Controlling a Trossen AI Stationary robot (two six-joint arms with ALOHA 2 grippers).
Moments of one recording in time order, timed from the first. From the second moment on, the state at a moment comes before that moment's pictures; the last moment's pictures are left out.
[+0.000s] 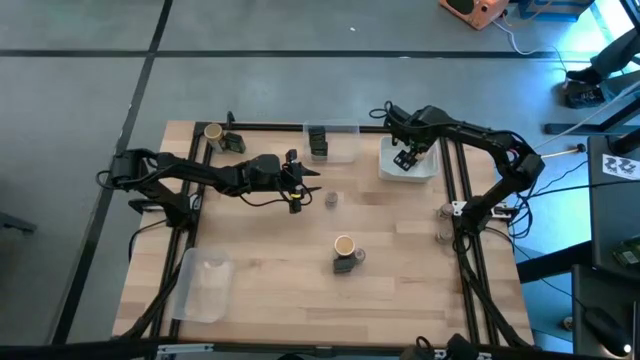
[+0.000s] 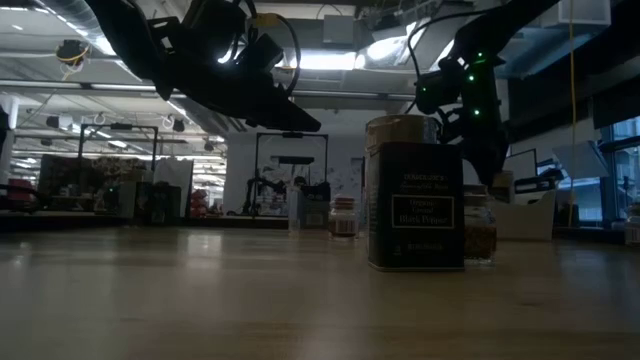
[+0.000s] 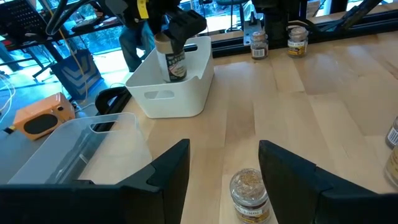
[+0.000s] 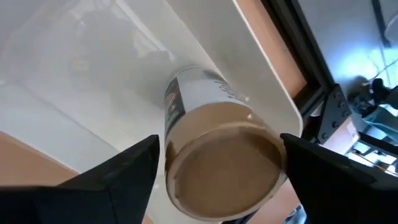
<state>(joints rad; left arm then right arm) 0.21 1.50 0.66 0.53 -0.02 0.25 -0.71 1.59 1.18 -1.12 0.37 0.01</state>
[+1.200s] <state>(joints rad) 0.19 1.50 0.66 0.55 -0.02 0.26 -0.20 1.47 1.33 -1.25 0.30 0.18</state>
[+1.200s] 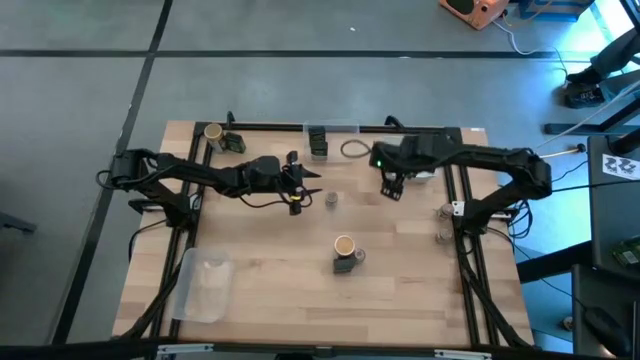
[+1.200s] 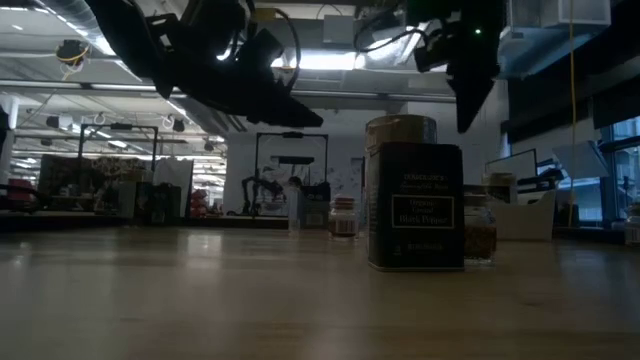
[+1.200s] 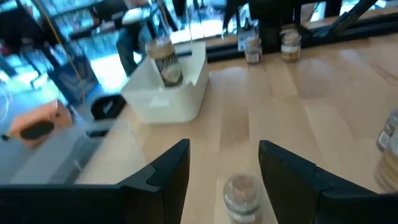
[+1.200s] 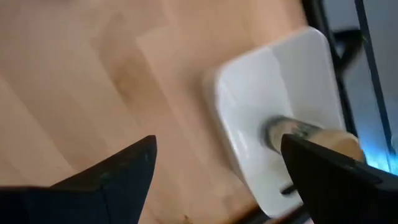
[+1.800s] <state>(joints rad) 0.19 1.50 0.66 0.56 -0.02 0.27 -0.05 1.16 0.87 -0.79 0.30 0.26</state>
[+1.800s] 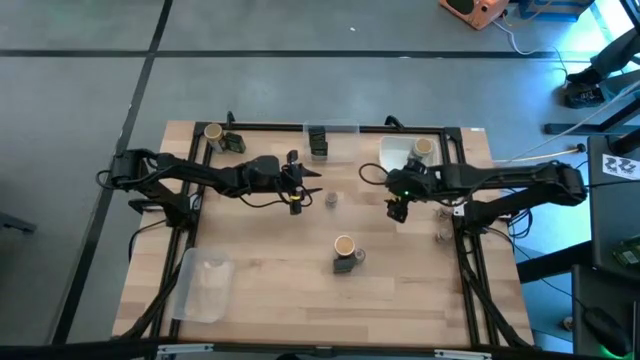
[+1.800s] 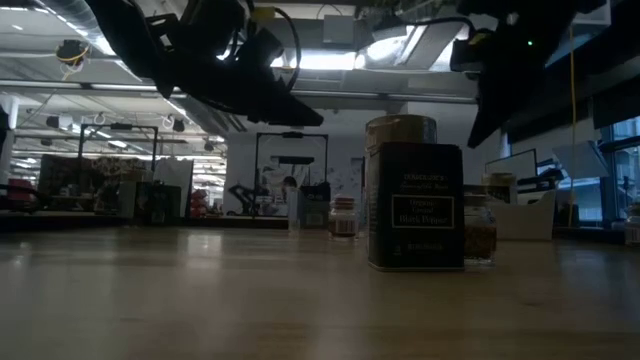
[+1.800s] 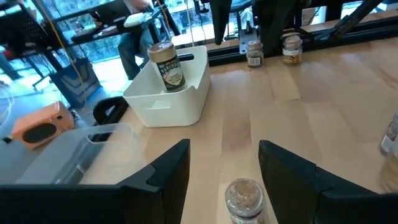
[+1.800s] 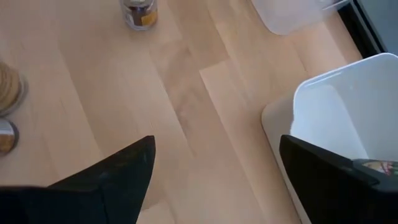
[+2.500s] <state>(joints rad) 0.35 1.49 0.86 0.09 -0.01 0.13 -0.05 1.15 0.77 -0.51 0.45 0.02</state>
